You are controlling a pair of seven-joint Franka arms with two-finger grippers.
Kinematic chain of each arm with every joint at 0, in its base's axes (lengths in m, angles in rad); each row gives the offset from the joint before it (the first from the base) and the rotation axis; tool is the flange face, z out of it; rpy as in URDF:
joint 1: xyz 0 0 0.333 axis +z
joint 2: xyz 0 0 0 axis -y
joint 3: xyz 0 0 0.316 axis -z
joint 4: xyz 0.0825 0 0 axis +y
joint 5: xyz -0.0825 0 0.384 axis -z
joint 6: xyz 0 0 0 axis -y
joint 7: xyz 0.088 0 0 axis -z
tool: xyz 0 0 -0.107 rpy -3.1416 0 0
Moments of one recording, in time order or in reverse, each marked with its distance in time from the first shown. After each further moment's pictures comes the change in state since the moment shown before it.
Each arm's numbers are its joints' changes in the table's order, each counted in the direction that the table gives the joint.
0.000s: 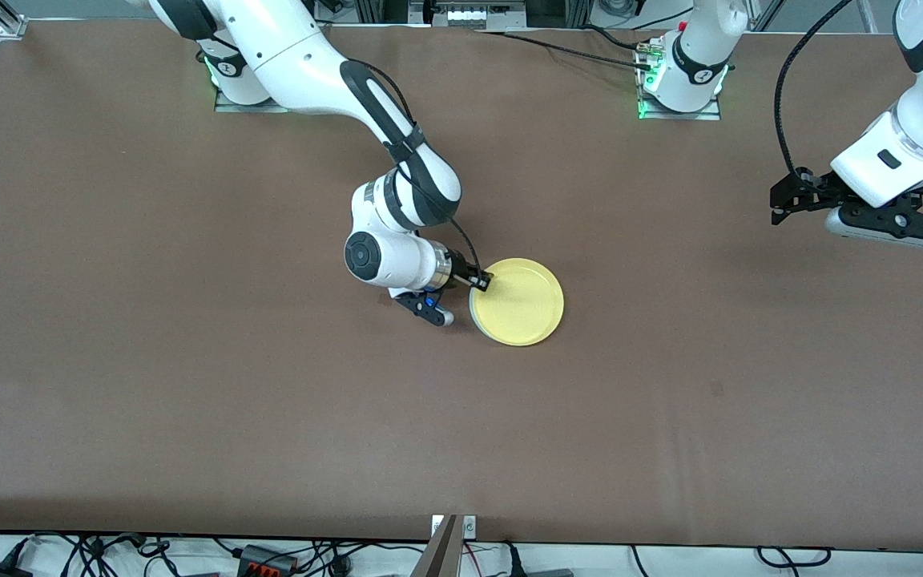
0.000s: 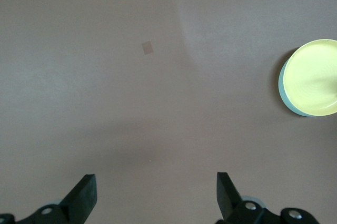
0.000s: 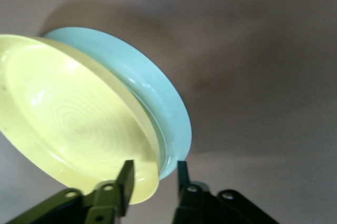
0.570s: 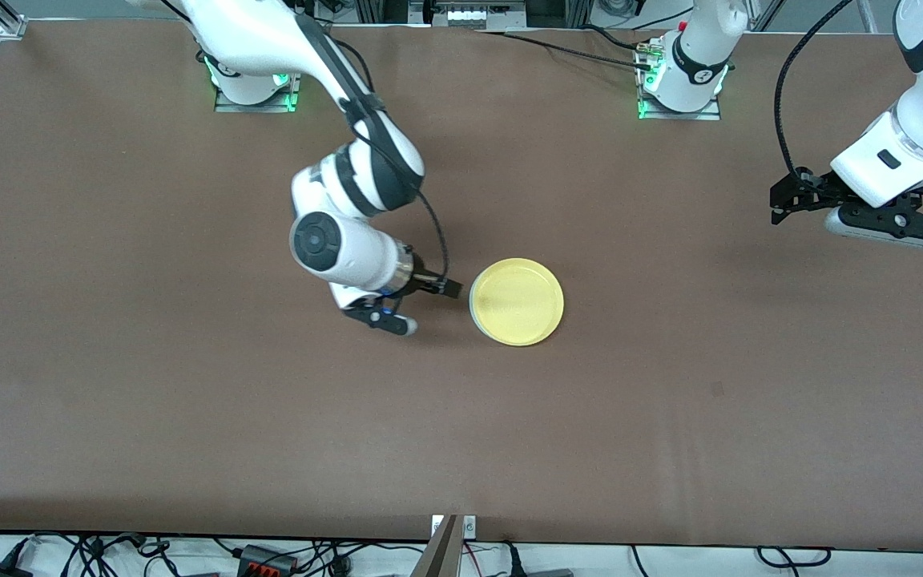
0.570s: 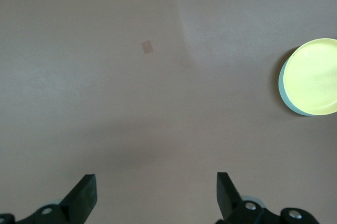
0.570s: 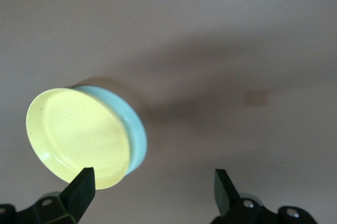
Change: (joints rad) left arm 0.000 0.000 0.000 0.000 0.000 -0.002 0.000; right arm -0.022 0.209 0.166 -0.031 0.358 -0.292 -0.013
